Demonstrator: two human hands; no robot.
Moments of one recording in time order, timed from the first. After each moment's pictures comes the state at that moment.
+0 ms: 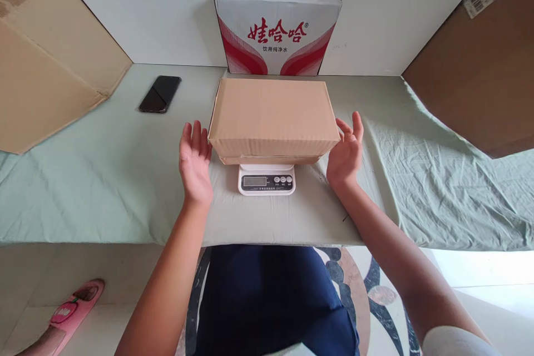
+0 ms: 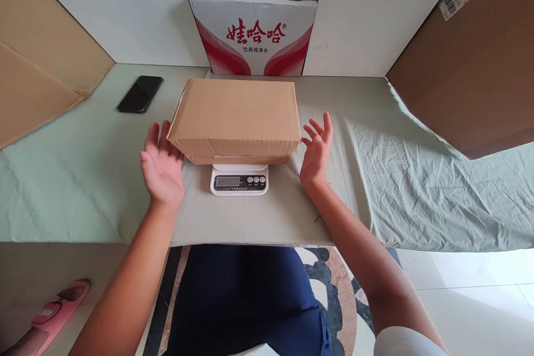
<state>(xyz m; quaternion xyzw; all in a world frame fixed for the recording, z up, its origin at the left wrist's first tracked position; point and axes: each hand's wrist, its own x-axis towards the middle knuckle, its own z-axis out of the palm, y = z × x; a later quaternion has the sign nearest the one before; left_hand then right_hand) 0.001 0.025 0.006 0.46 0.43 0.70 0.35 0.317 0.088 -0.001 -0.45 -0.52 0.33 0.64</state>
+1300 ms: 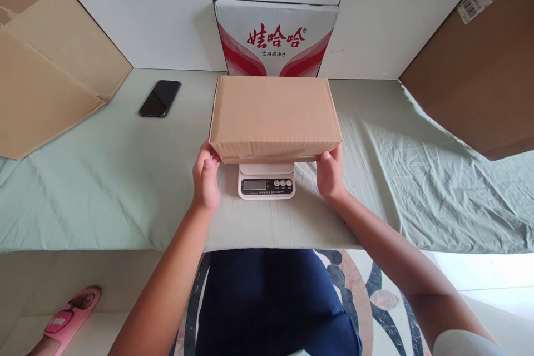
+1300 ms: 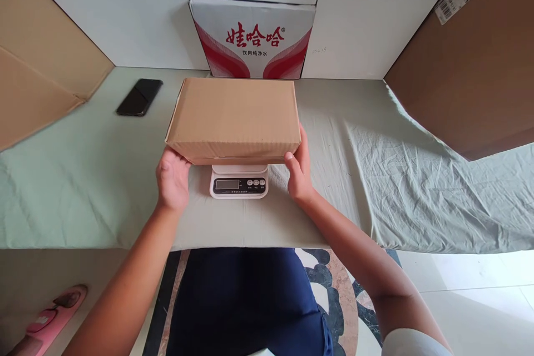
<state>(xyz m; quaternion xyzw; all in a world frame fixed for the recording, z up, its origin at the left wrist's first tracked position) 0.016 0.024 0.005 0.51 0.40 0.67 0.35 0.283 0.063 0.008 -0.35 -0.60 0.37 0.61</state>
